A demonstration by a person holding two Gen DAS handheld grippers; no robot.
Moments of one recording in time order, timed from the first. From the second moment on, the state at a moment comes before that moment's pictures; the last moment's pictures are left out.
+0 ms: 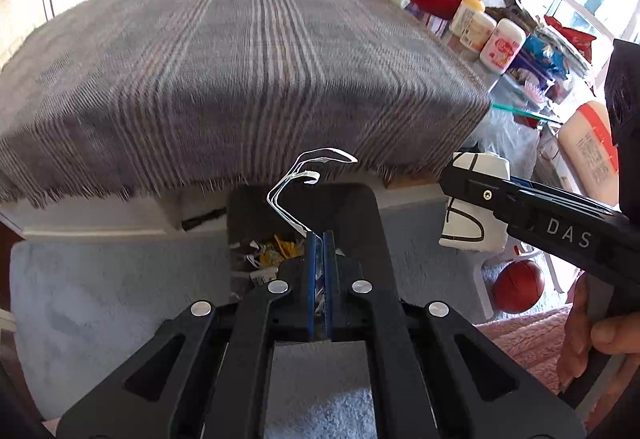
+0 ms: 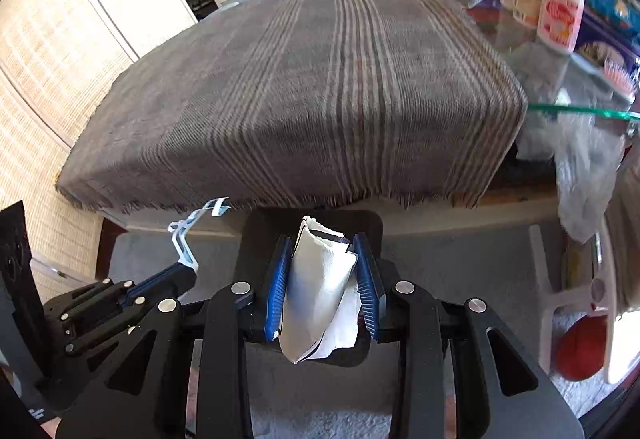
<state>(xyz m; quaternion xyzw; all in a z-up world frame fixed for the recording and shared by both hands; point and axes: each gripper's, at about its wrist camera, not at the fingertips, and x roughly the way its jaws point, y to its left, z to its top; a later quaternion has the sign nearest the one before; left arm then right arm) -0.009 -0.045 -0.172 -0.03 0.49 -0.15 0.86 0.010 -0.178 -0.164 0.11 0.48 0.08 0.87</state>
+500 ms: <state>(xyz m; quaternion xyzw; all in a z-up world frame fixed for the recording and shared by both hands) 0.007 -0.043 -0.231 -0.04 0.53 -0.15 0.83 0.026 -0.178 -0.213 0.12 0.51 0.07 0.85</state>
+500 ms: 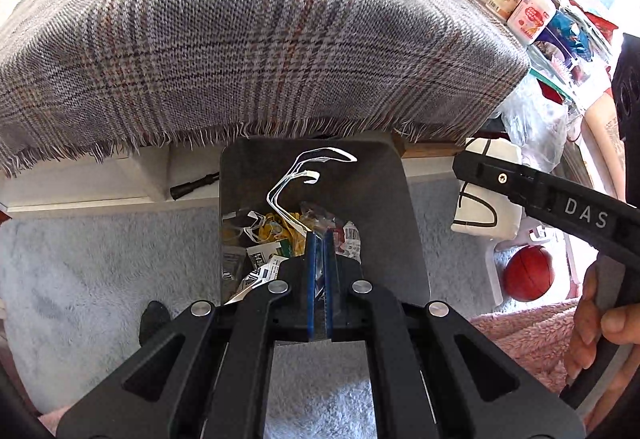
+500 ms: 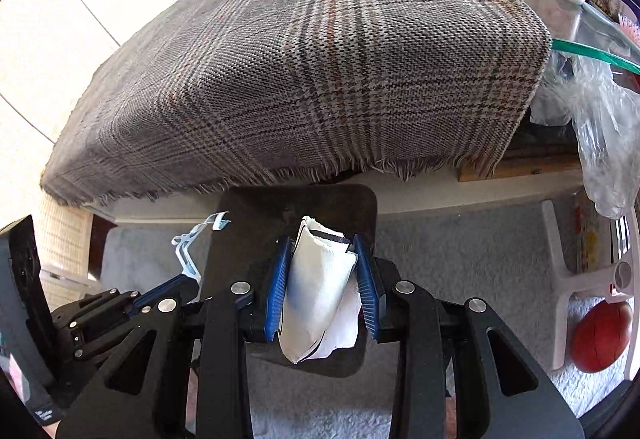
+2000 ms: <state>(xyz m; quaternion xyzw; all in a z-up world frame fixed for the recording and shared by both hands) -0.021 -0.012 -0.169 -0.02 0.47 -0.13 0.87 0.003 -0.210 -0.183 0.15 0.48 0.04 0.86</state>
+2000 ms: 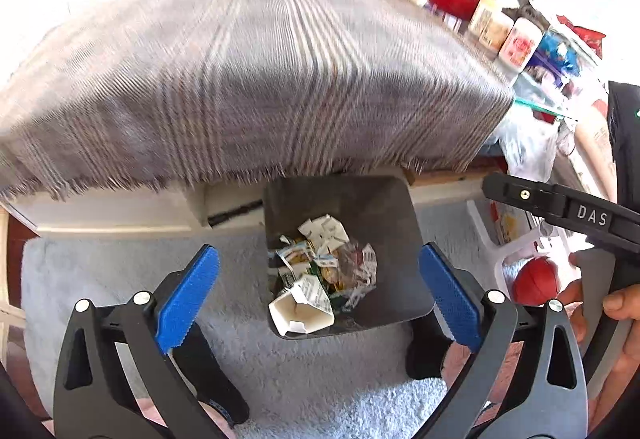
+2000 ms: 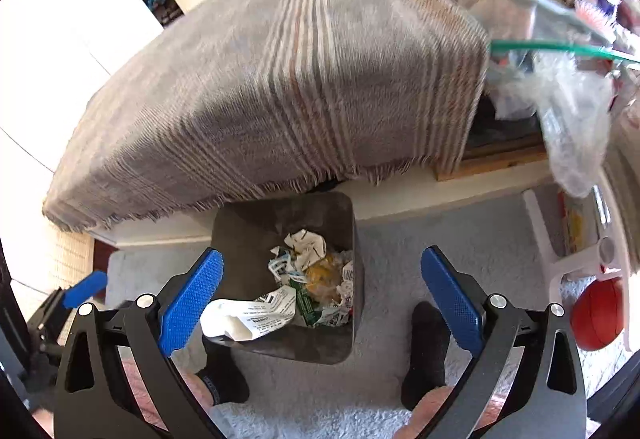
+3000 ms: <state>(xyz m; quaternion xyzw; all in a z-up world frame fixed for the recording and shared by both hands) -0.061 0.024 -0.069 0.02 0.25 -0.07 0.96 -0.057 -0.217 -0.083 0.06 0.25 -0.01 0.97</state>
